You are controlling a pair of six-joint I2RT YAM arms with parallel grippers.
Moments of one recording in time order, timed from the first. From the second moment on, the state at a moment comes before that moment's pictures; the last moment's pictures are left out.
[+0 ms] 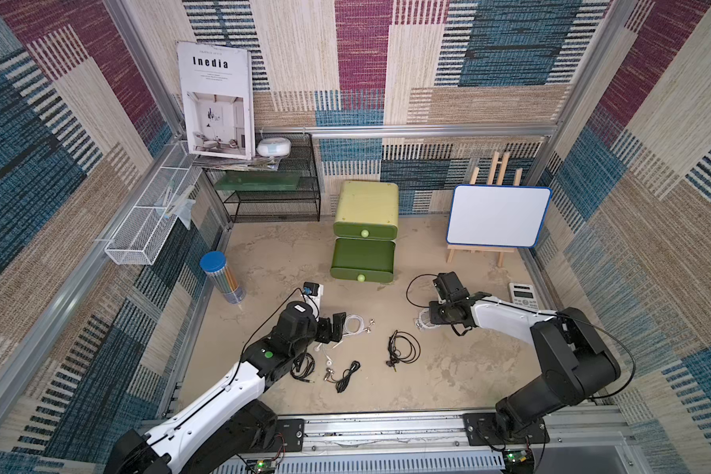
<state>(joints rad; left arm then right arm) -0.57 0.90 0.50 -0.15 -0.06 -0.33 0.44 1.58 0.77 -0.32 0.13 0.37</state>
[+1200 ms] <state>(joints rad) -0.57 0.86 0.46 -0.12 -0.08 -0.31 0.47 1.24 0.92 -0.40 0.06 0.35</state>
